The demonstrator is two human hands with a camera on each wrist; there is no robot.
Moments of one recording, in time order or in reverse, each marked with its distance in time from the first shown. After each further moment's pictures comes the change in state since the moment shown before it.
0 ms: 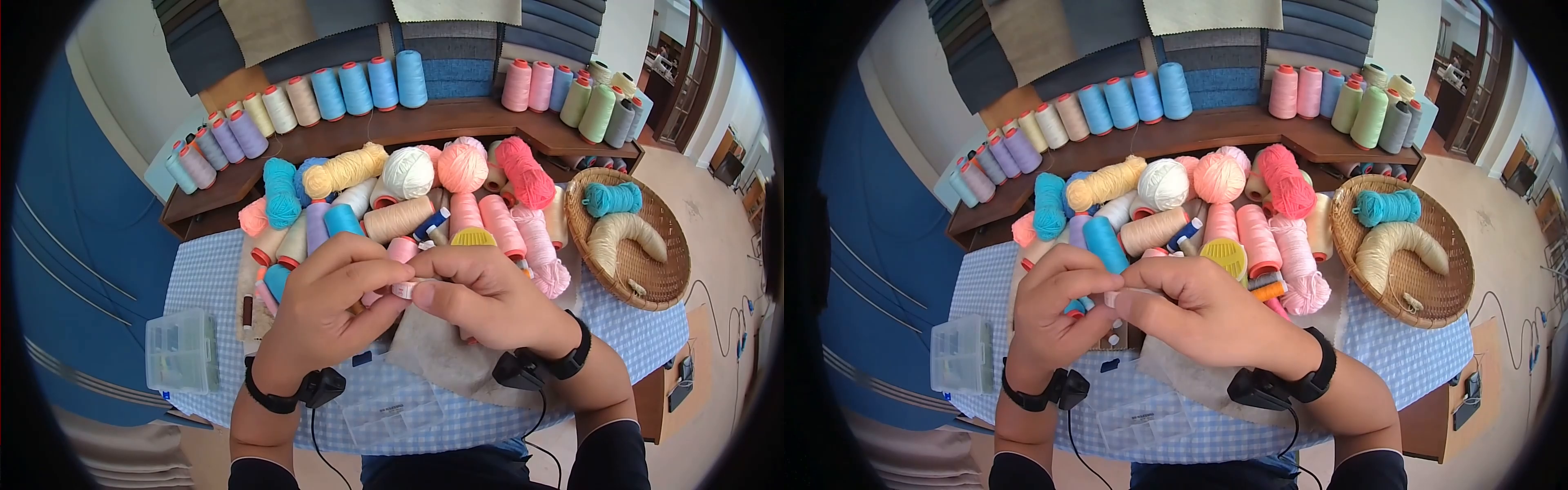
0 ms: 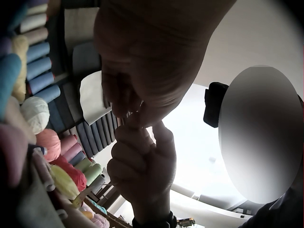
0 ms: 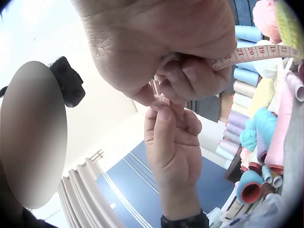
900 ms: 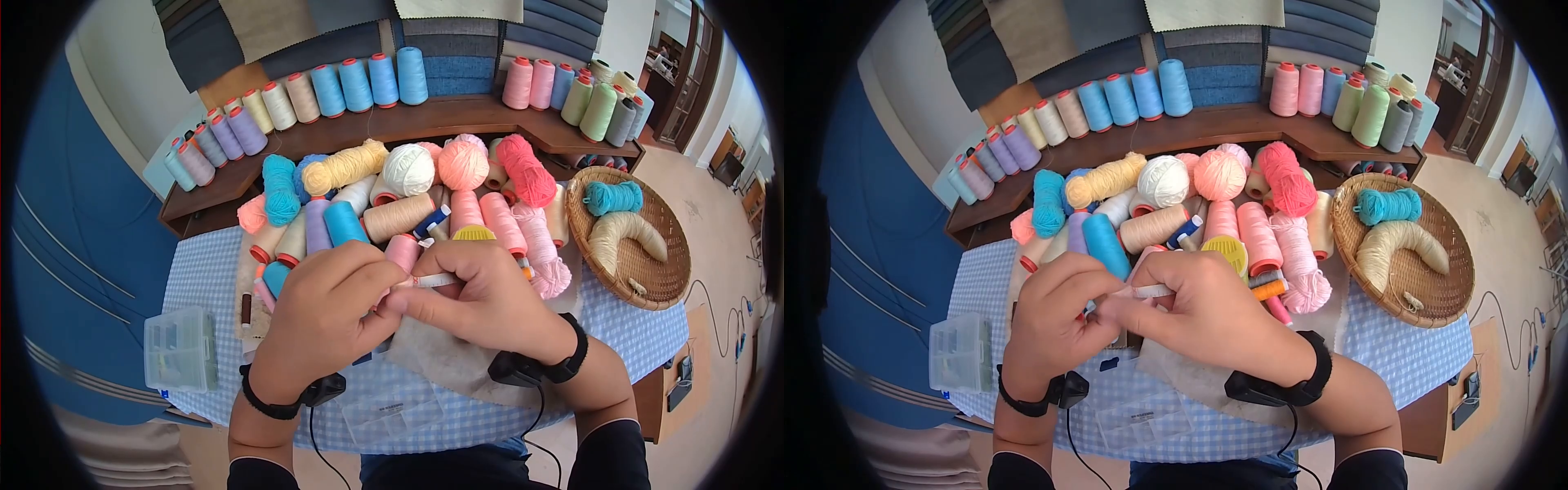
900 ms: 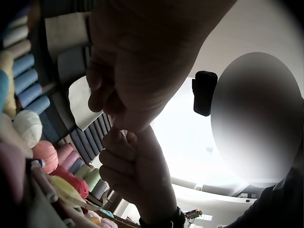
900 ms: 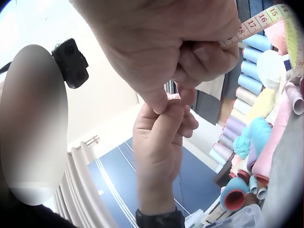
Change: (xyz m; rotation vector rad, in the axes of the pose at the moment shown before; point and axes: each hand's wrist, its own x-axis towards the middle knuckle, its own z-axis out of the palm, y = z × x) left_hand 0.002 0.009 0.002 0.315 -0.028 0.023; right_hand 0.002 0.014 0.003 -0.384 0.110 -0.179
